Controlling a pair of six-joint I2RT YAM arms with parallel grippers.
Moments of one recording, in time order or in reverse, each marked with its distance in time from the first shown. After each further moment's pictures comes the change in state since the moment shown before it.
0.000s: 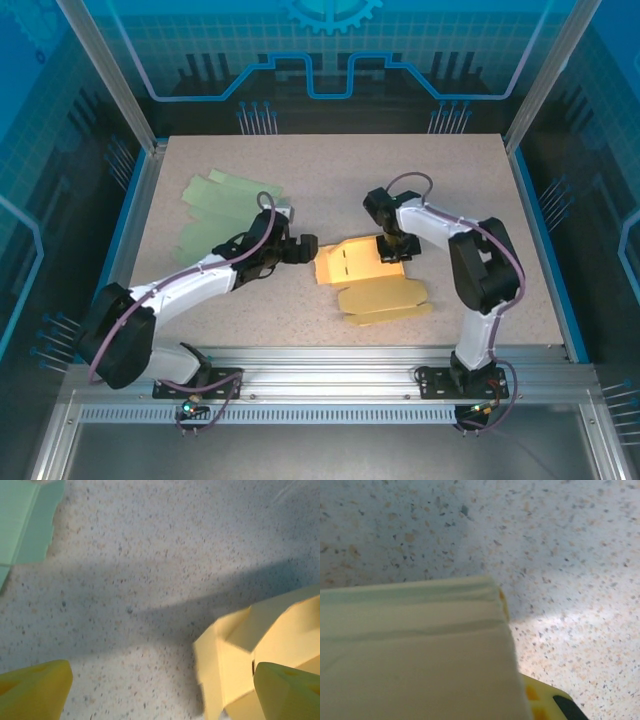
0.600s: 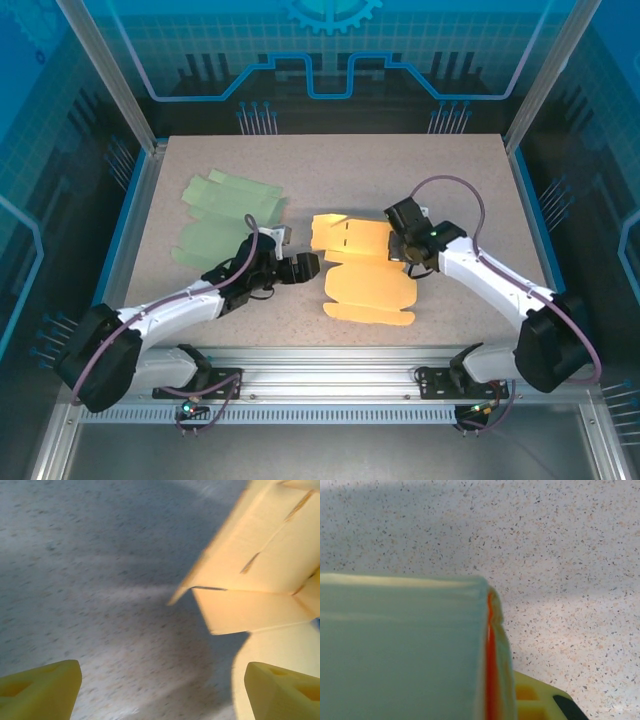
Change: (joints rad) left arm -0.032 -0.121 -0.231 0.286 0.256 -0.221; right arm 0.072 -0.510 -0.289 0.249 0.078 0.173
